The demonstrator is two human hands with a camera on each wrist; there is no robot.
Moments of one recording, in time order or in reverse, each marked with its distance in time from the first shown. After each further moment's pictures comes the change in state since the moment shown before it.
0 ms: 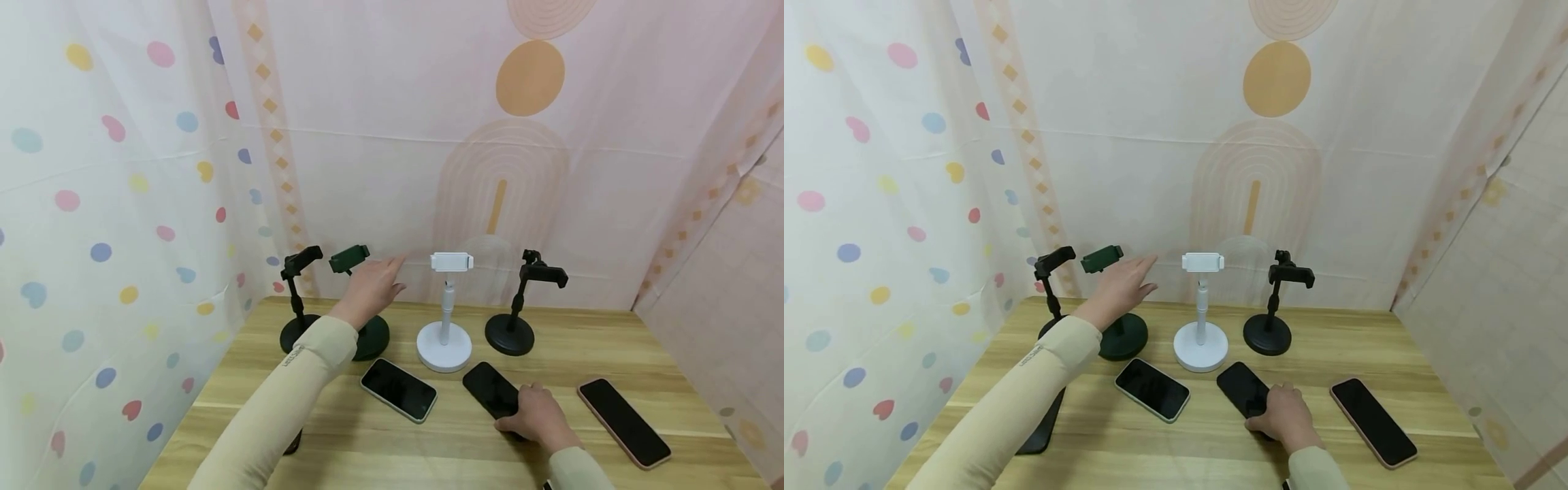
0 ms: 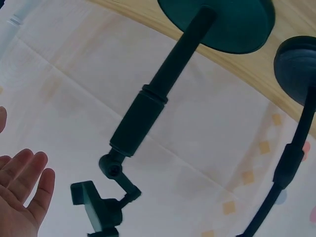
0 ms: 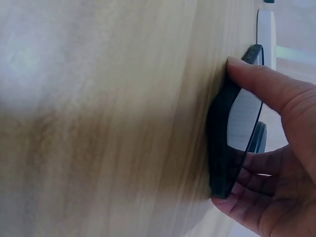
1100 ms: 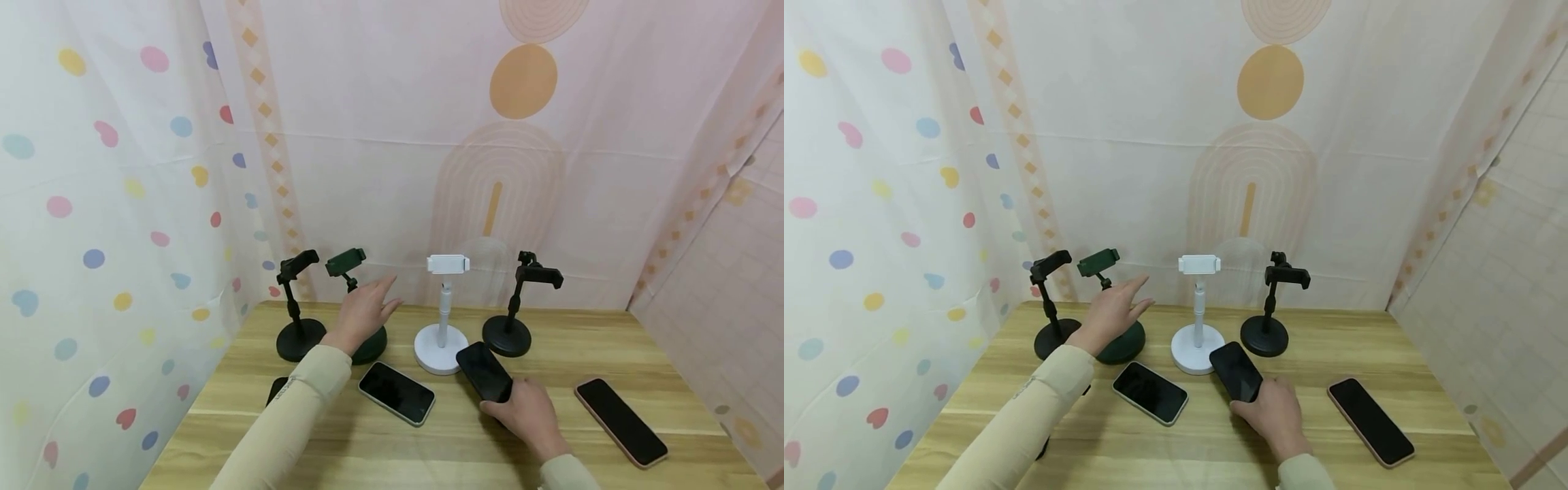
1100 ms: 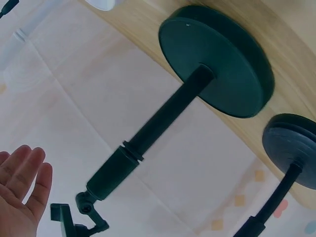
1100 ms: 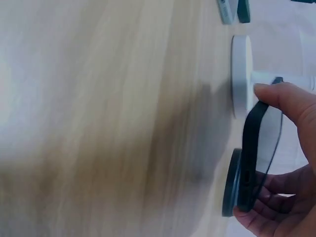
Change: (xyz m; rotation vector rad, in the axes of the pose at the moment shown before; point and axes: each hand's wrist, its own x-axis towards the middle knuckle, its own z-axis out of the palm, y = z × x) left_hand -0.033 0.000 0.025 -0.218 0.081 -0.054; right_hand -0.003 -0.021 0.000 0.126 0.256 0.056
